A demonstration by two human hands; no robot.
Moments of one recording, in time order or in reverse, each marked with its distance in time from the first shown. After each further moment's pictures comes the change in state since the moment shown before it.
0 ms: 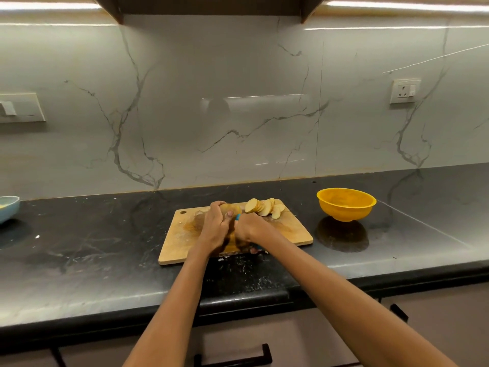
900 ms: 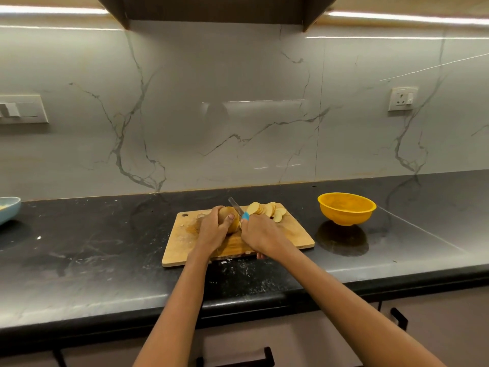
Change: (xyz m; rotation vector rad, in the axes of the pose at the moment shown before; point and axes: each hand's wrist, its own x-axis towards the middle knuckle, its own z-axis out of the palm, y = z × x) left_hand -0.007 0.005 -0.010 -0.010 0.041 -0.087; right_hand -0.020 0.012 0.007 0.122 0.286 -0.149
